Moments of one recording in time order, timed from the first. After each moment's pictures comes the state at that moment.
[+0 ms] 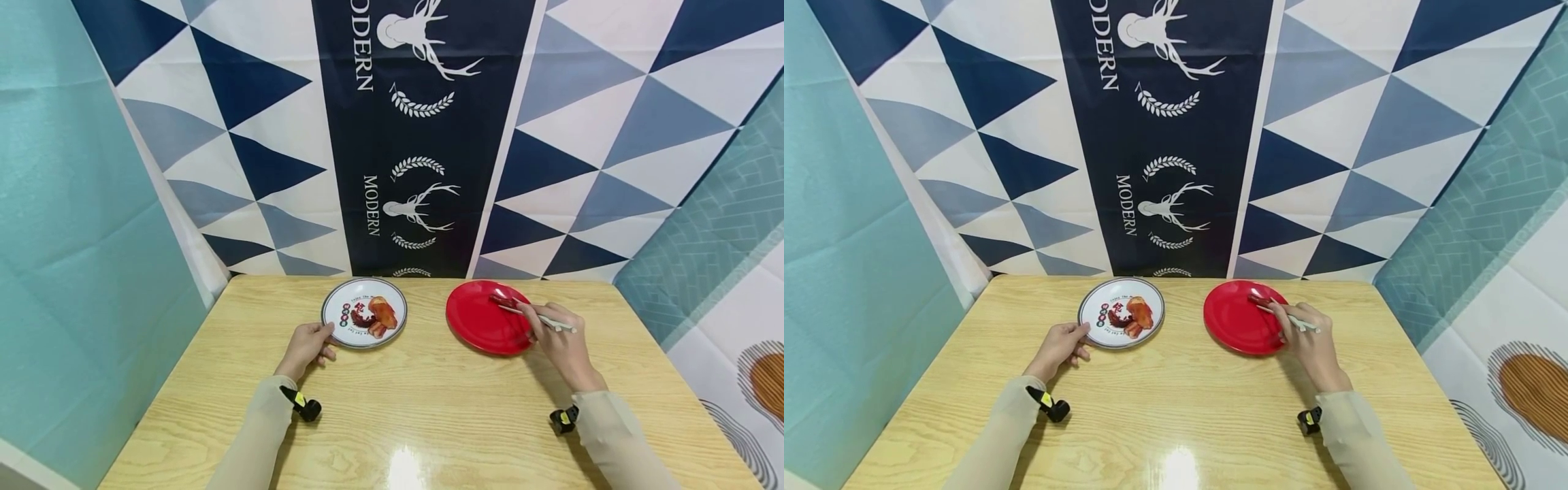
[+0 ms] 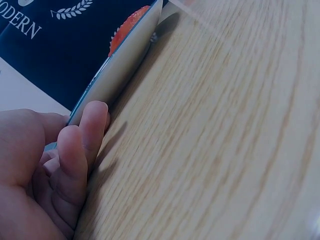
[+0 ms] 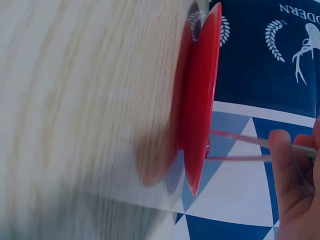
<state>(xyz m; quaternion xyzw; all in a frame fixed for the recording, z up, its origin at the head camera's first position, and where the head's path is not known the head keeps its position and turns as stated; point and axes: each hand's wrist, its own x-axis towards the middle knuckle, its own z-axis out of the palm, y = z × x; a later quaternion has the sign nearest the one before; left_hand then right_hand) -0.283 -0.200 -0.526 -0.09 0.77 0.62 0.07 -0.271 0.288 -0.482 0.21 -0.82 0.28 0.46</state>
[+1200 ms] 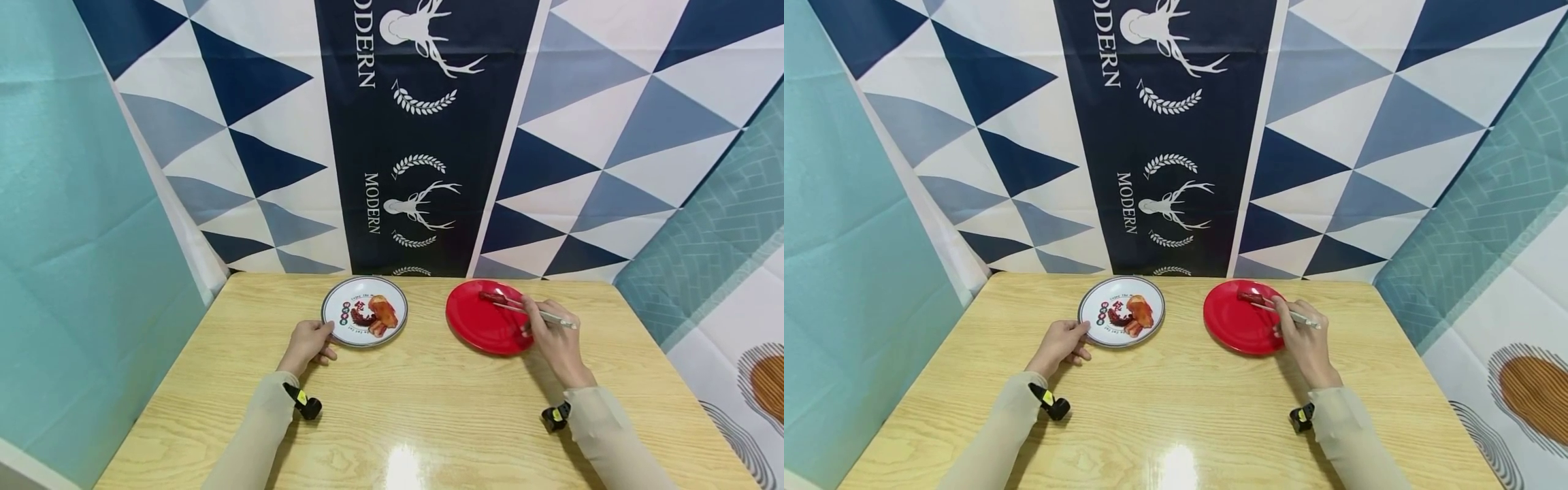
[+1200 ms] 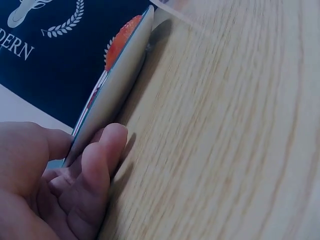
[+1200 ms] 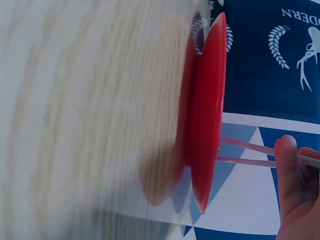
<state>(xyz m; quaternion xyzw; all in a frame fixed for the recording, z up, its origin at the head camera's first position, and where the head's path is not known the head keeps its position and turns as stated) -0.282 -0.193 -0.518 -0.11 0.79 0.60 0.07 -0.276 0.280 -0.488 0.13 -0.82 0.37 0.41</state>
